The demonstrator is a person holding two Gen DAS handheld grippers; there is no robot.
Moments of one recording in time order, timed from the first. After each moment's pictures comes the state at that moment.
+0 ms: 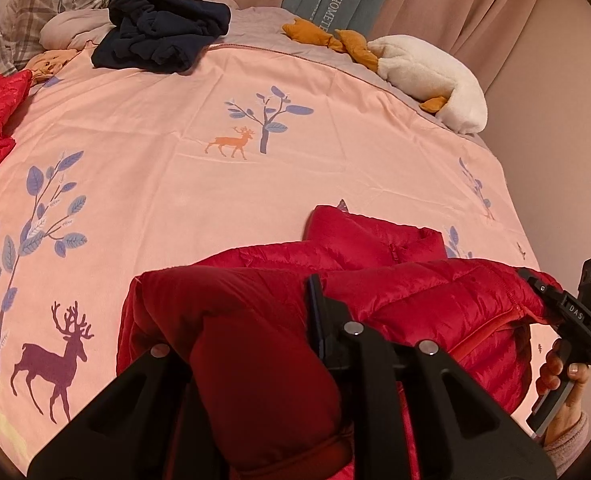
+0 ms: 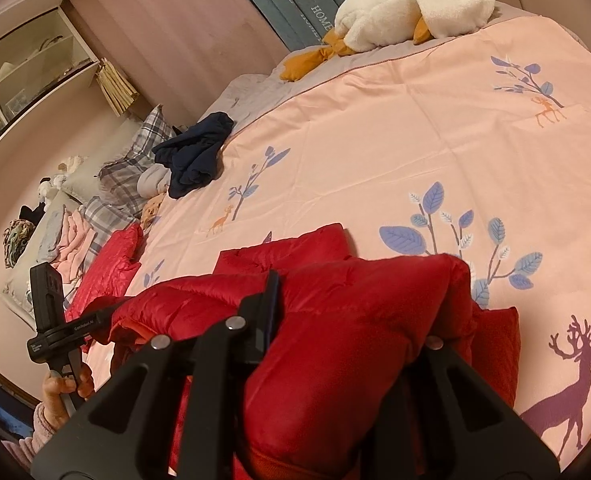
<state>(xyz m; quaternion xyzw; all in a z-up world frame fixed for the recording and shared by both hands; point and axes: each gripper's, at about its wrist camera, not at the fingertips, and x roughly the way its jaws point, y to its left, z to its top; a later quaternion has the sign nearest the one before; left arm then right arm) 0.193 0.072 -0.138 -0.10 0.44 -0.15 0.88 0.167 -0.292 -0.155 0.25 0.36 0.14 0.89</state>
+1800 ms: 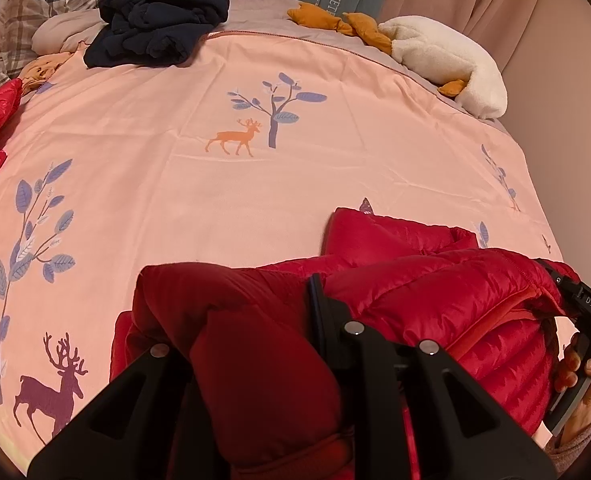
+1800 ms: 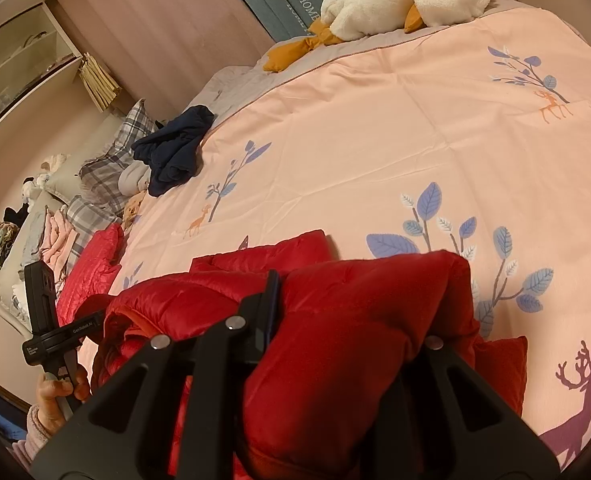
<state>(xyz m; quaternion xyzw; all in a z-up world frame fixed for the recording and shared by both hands) 0.225 0.060 -0.157 -0.07 0.46 -0.13 0.88 0.191 -0.295 -0.174 0.24 0.37 0.12 0.89</state>
